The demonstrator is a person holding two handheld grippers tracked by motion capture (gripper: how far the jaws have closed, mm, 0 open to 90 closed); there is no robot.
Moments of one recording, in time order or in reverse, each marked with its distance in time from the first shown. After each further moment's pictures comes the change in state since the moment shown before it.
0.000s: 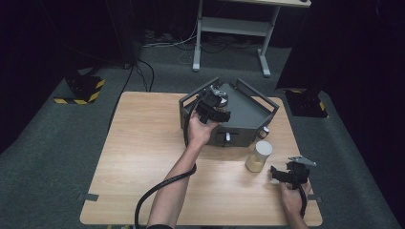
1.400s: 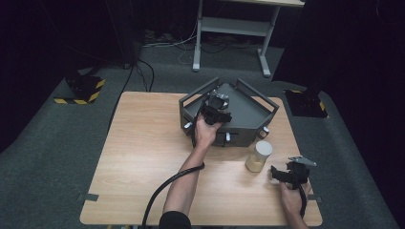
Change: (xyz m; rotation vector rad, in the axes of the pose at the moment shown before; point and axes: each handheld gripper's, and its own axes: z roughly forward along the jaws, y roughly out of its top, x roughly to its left) left arm -0.007 -0.012 0.051 0.016 0.067 -0.029; right arm 0.000 -0.001 0.000 -0.004 0.001 0.002
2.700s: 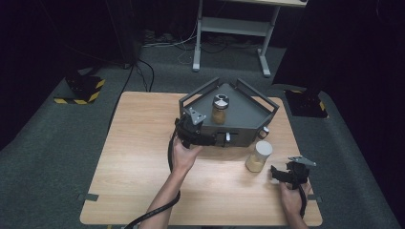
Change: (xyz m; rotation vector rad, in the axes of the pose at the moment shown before) left arm 0.004 -0.102 -0.101 -0.150 0.020 0.004; right arm 0.001 0.000 0.000 -0.003 -0.006 -0.002
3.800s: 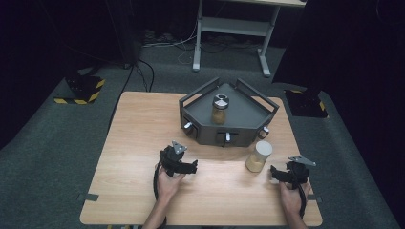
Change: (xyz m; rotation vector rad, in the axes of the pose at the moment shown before) left arm 0.018 -0.100 0.027 0.191 0.014 -0.097; right arm 0.001 0.000 0.000 0.001 -0.004 0.003
